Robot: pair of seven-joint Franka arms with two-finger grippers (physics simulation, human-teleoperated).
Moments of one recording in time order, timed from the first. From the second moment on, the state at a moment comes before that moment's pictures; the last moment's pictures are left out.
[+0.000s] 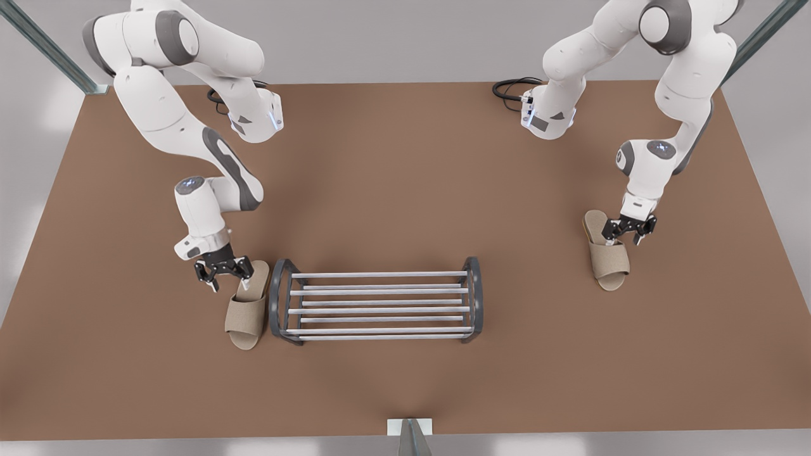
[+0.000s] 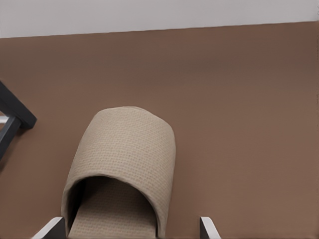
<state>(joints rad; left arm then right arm) 0.49 0.35 -0.04 -2.64 0.50 3.49 -0.21 -0.15 0.47 0.16 -2.41 -0.05 3.50 0.02</state>
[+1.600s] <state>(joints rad) 0.08 0.35 -0.65 -1.60 0.50 2.17 -0.69 -0.10 0.65 0.11 -2.24 0.01 3.51 0.03</state>
